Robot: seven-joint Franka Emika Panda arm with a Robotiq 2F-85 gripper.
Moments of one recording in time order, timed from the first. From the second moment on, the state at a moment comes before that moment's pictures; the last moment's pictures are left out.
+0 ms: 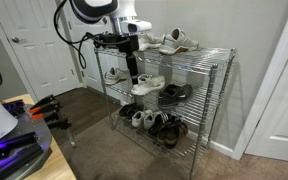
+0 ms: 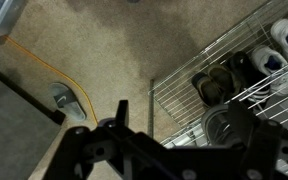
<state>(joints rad) -0.22 0.10 -0.20 -2.53 -0.10 2.70 0.32</state>
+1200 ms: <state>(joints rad) -0.35 0.43 0.14 -2.46 0.61 3.01 0.34</state>
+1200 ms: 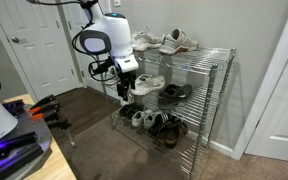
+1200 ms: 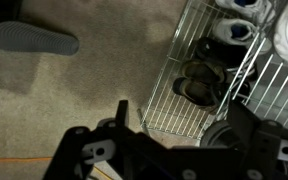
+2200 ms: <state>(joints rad) -0.71 0.96 0.49 -2.06 0.76 3.41 0.32</state>
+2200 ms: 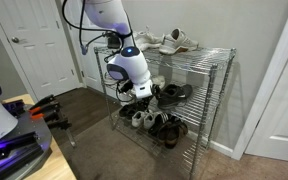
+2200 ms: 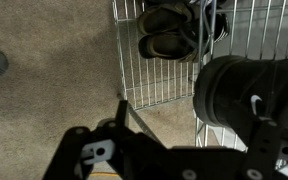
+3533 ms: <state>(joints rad) -0.79 0.98 0.59 -2.12 0.49 3.45 0.46</state>
